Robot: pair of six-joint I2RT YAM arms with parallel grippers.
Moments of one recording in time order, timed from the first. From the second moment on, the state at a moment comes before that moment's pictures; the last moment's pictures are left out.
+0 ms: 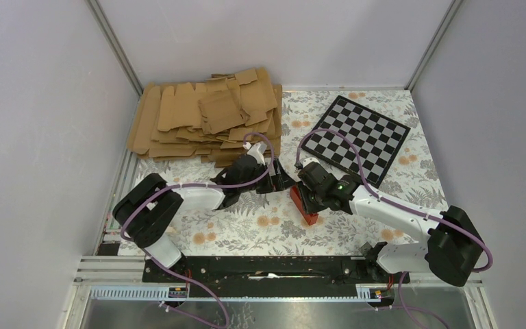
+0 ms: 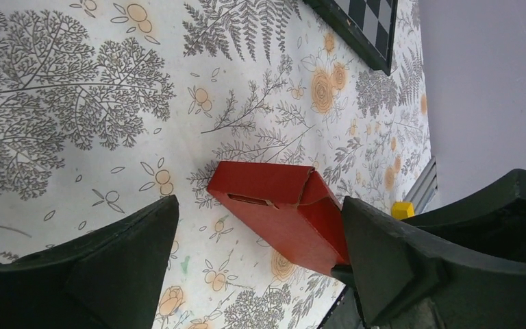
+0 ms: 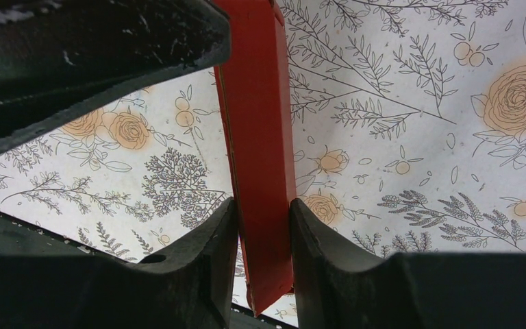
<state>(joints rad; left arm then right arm) -0.76 1.61 0.69 0.44 0.21 -0.86 0.84 1.27 0.80 -0.60 0.12 0.43</state>
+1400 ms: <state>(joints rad) -0.76 1.69 0.70 0.57 0.23 -0.83 0.84 1.19 0.78 -0.61 0.09 0.46</state>
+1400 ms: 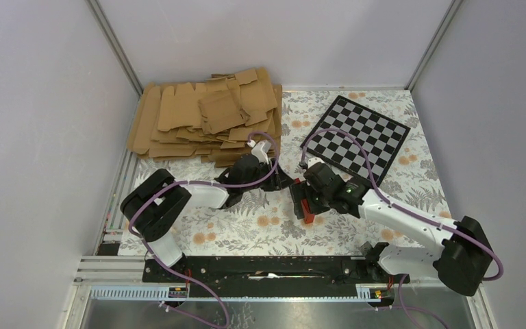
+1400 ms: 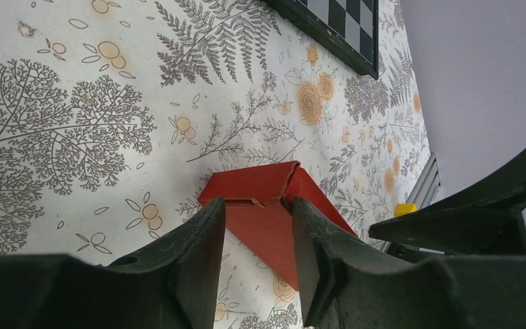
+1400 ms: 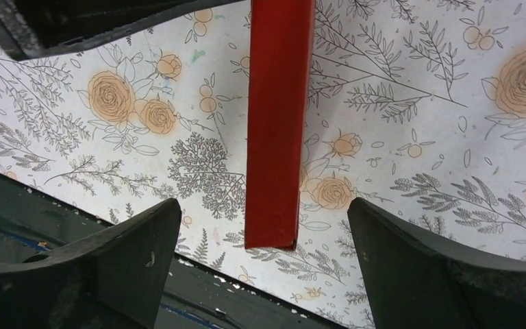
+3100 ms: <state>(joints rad) -0.82 1.68 0.74 0.50 0.14 -0.76 0.83 1.15 0.85 -0.80 0.22 0.56</state>
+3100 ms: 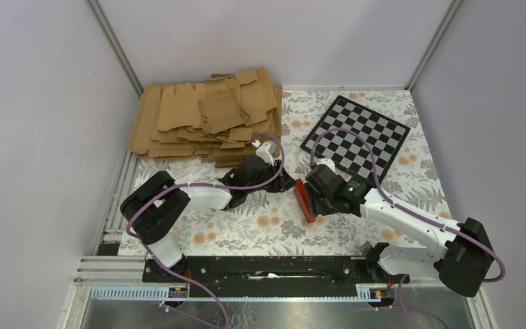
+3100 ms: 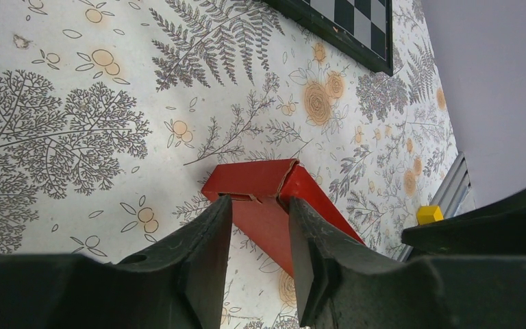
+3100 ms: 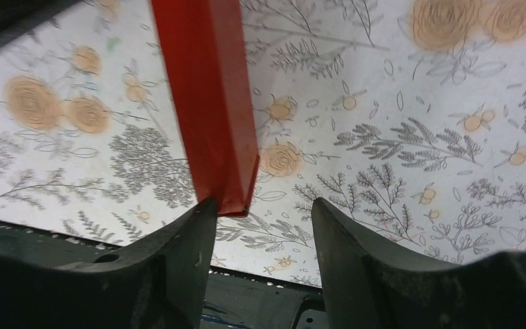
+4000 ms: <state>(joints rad) -0.82 1.66 0.78 0.40 0.14 -0.72 0.83 1.35 0.93 -0.72 0.16 0.47</state>
